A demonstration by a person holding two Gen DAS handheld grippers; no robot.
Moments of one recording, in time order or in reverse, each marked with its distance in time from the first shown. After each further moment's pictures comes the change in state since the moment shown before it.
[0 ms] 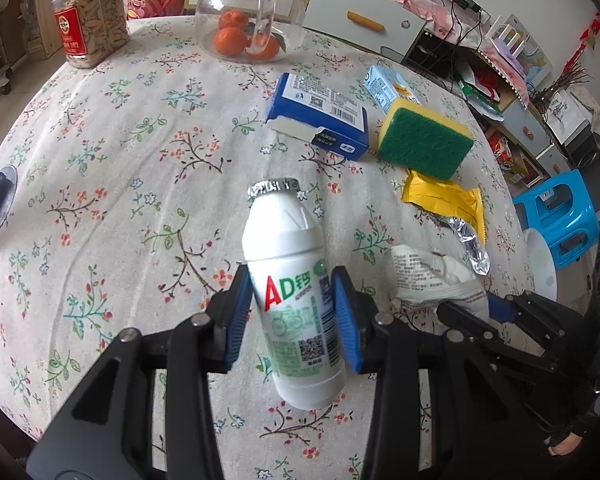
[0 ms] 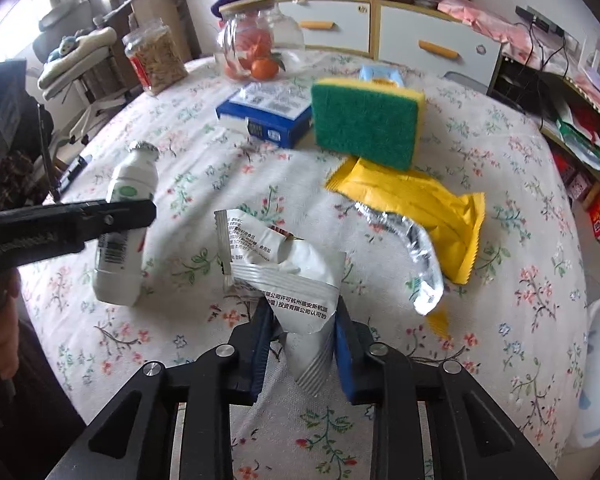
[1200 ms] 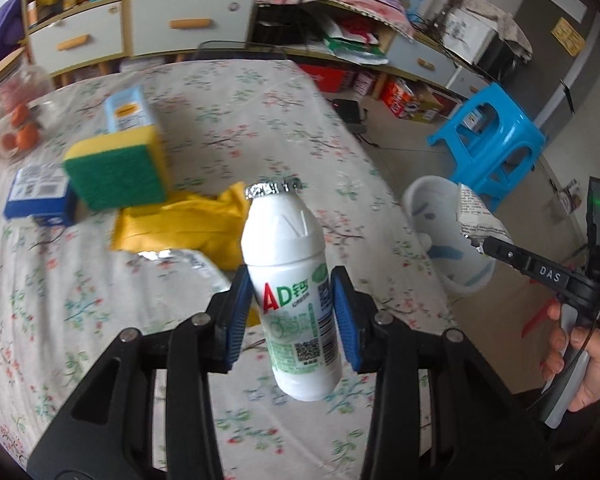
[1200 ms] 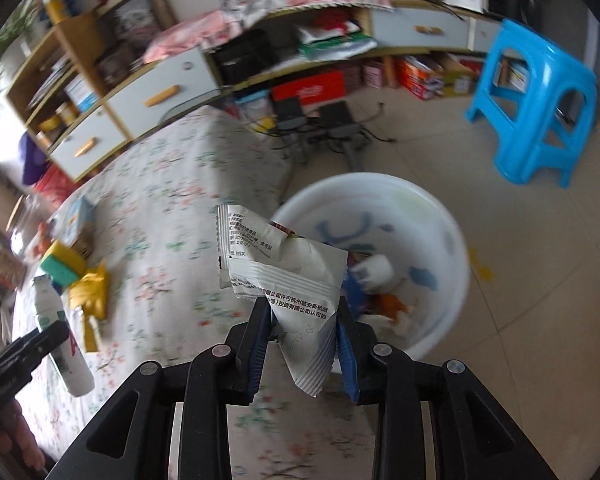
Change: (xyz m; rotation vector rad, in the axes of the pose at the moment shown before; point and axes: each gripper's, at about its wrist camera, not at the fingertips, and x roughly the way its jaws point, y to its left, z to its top) left arm 0.034 -0.221 0.006 0.350 0.013 -0.194; right arm -0.126 -0.283 -0.112 0.729 -0.071 -0.287
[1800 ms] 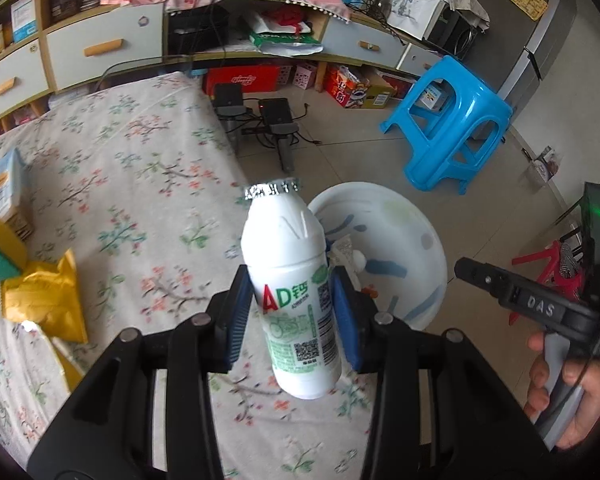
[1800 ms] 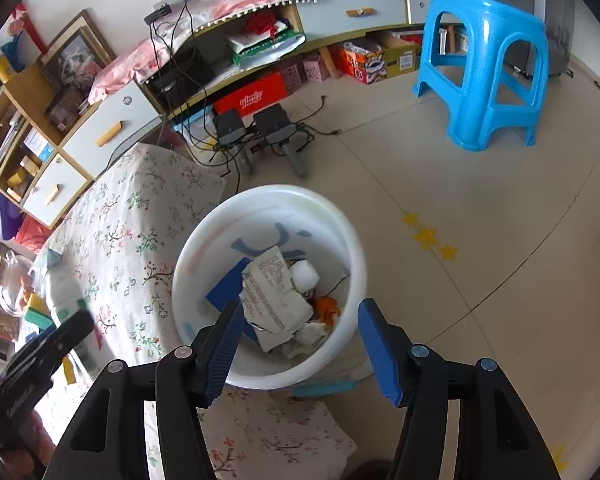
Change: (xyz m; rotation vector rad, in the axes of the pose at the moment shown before) left arm 0.054 -0.110 0.034 0.122 0.001 -0.089; right arm -0.018 -0.076 0.006 0.141 -0.011 -0.037
